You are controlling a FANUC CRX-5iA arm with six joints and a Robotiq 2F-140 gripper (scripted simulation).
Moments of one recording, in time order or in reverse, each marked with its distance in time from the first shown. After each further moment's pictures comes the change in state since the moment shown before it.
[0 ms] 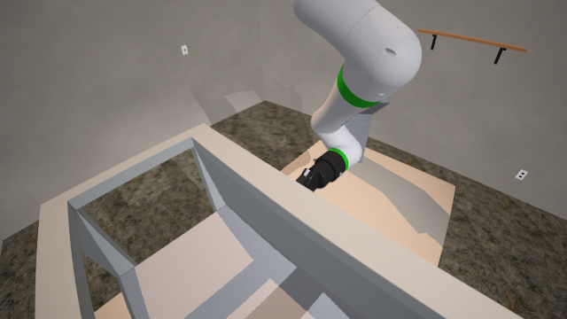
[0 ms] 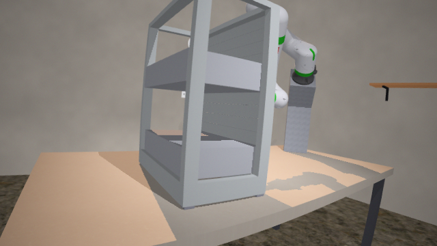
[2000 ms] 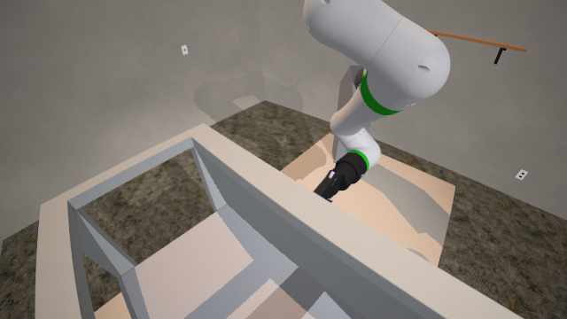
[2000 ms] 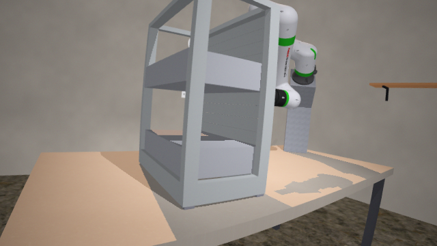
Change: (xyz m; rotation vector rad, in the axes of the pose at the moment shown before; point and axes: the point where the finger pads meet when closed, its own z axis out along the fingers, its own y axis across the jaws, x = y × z) arm 0.057 0.000 -0.039 -0.001 -0.005 0.000
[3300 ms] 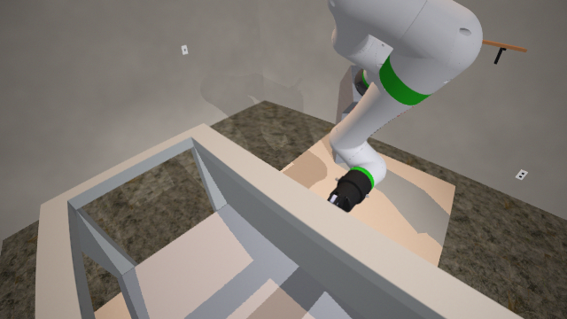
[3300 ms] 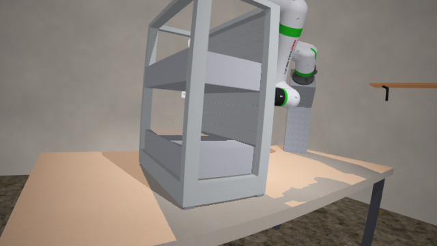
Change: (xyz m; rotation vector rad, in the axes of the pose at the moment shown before) arm 0.054 0.000 0.070 0.001 0.005 -0.001
